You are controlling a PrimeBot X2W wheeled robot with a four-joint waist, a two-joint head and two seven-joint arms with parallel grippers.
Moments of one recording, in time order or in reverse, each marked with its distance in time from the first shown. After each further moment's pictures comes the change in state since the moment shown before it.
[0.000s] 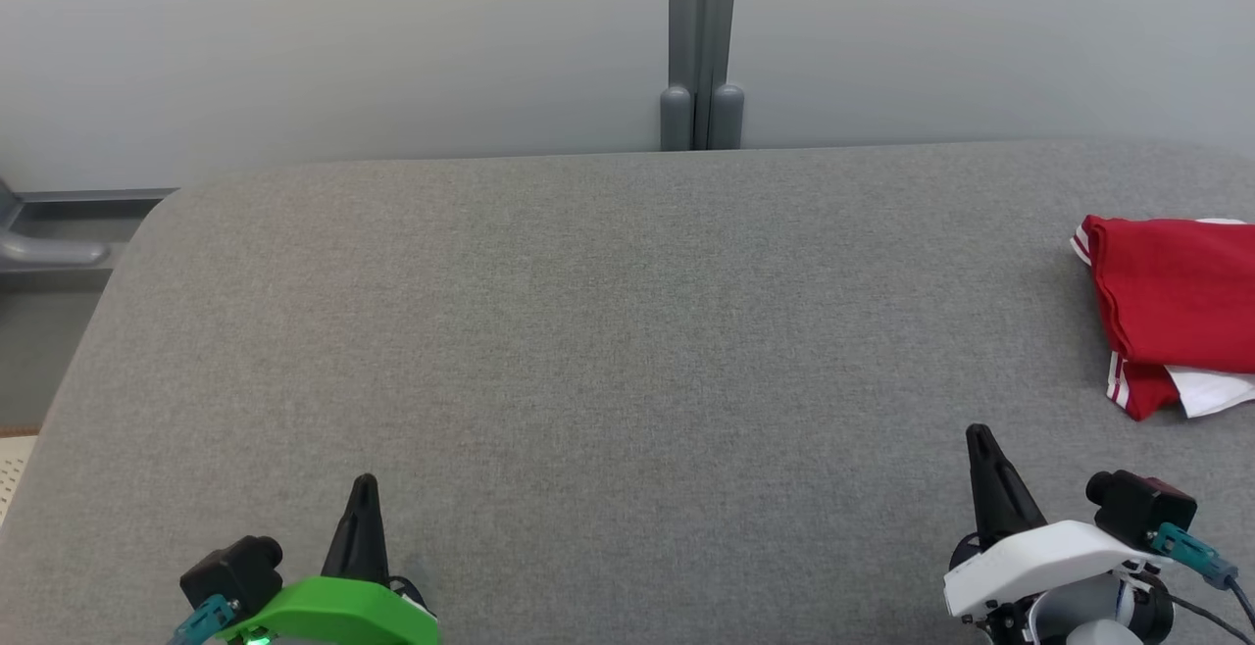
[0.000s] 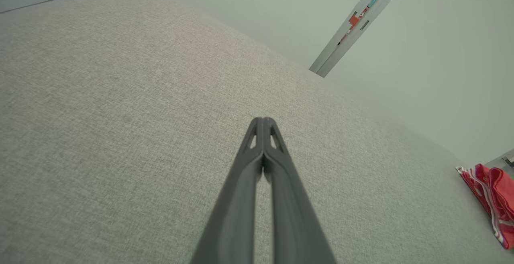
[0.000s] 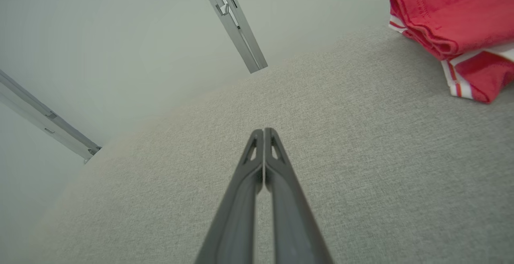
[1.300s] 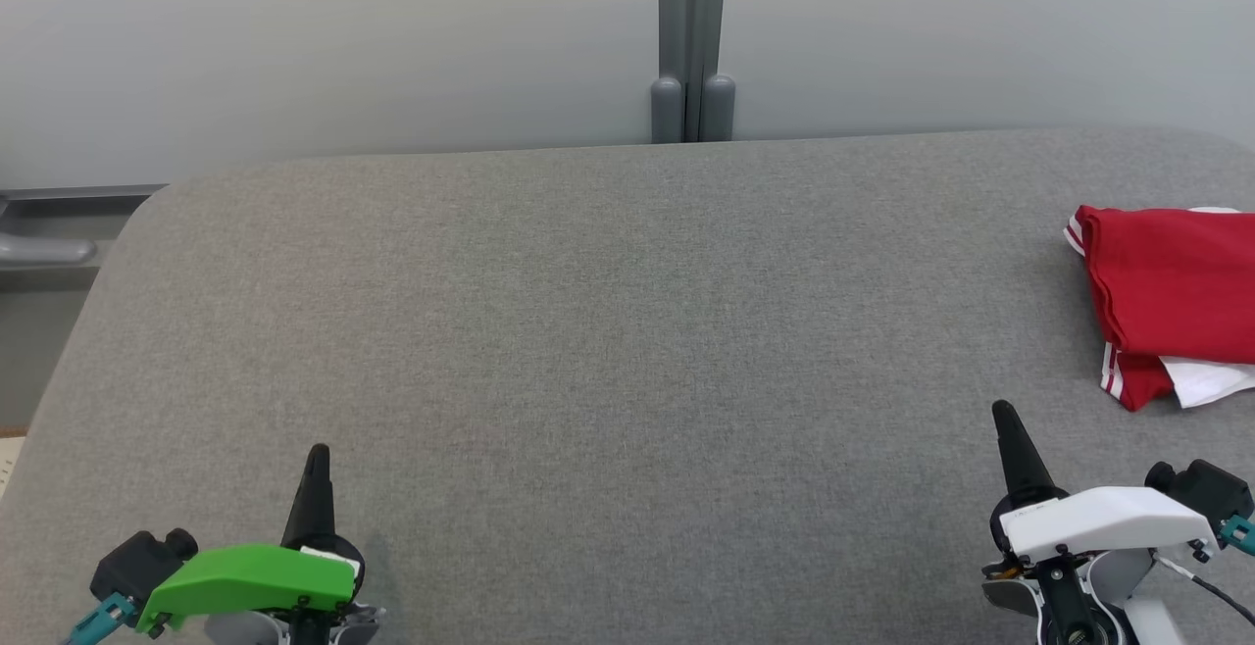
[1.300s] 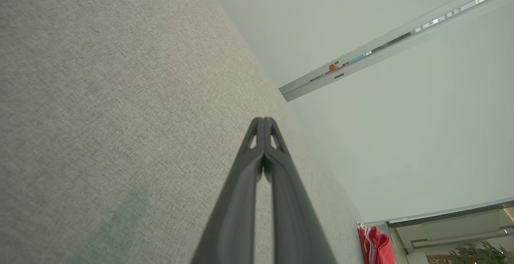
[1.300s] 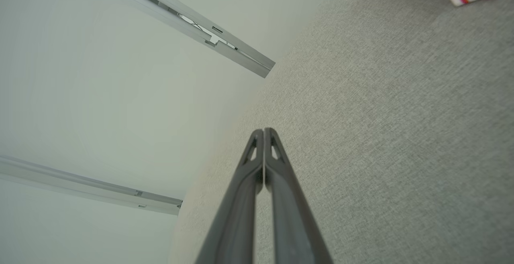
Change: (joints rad) left arm -0.041 -0.001 0.120 -0.039 -0.465 -0.057 0.140; right arm -0.041 -0.001 -0.064 -0.024 0.531 0.000 0.136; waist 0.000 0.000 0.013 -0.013
